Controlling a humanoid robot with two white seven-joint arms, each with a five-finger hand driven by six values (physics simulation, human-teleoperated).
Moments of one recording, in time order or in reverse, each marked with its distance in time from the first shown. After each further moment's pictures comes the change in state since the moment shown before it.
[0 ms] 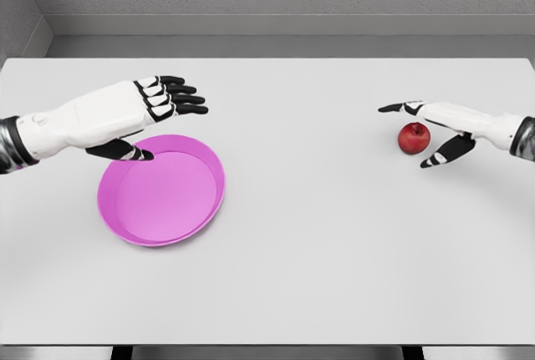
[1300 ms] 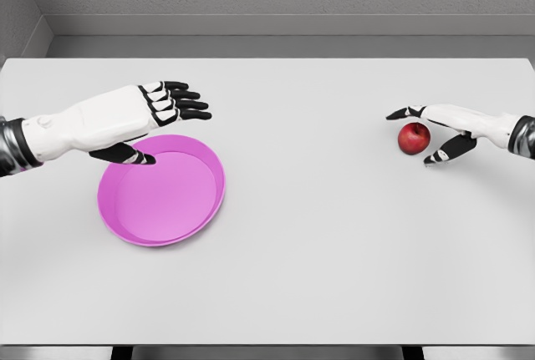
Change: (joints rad) left arm -0.002 -0.008 -0.008 -0.001 0.000 0.000 -0.022; right arm -0.060 0.045 0.015 0.143 0.091 0.000 0.000
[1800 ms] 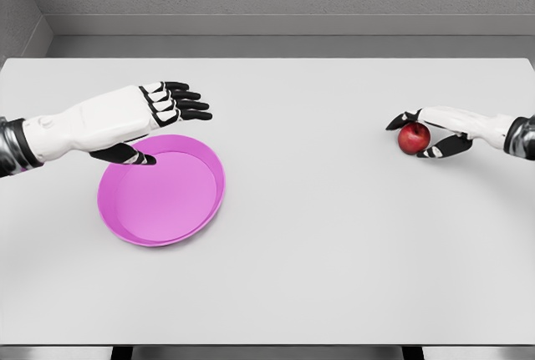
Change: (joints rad) left arm 0.000 -0.001 -0.001 0.000 0.000 0.000 -0.001; right arm 0.000 0.015 0.000 0.009 0.023 0.000 0.000
